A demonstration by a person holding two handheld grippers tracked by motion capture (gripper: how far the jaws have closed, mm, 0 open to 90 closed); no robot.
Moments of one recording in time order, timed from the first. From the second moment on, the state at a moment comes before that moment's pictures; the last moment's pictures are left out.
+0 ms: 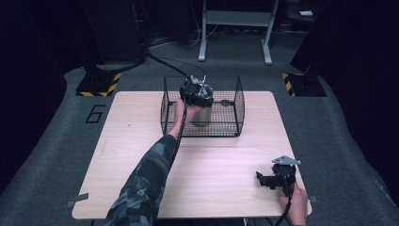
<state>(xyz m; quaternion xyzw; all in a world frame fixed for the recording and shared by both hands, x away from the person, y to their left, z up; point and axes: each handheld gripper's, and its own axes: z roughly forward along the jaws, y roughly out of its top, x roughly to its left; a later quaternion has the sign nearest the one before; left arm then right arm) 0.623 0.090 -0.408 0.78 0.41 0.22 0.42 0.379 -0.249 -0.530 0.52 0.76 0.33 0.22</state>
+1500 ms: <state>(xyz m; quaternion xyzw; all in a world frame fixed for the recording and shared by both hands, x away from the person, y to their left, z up) 0.562 0.147 -0.367 0.79 0.38 0.17 0.45 0.379 -0.250 -0.530 0.51 0.76 0.33 0.22</state>
